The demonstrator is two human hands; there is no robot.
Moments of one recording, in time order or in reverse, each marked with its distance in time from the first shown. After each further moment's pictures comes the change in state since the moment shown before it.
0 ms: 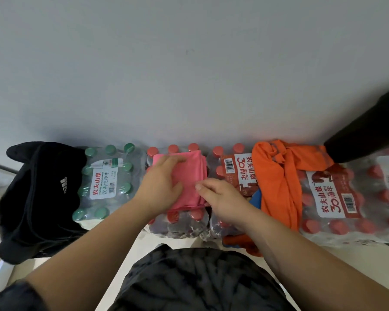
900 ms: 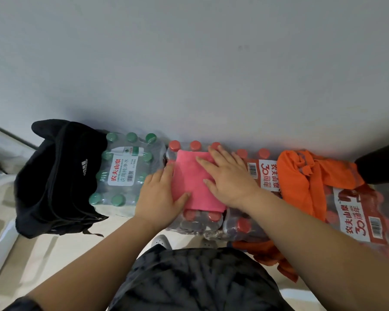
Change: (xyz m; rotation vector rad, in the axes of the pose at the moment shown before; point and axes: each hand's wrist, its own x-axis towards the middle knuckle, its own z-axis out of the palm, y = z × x) left_hand -0.045 -0.049 0.012 0.202 0.099 -0.242; right_hand 0.069 -0.013 0.005 -1.048 -0.050 -0.328
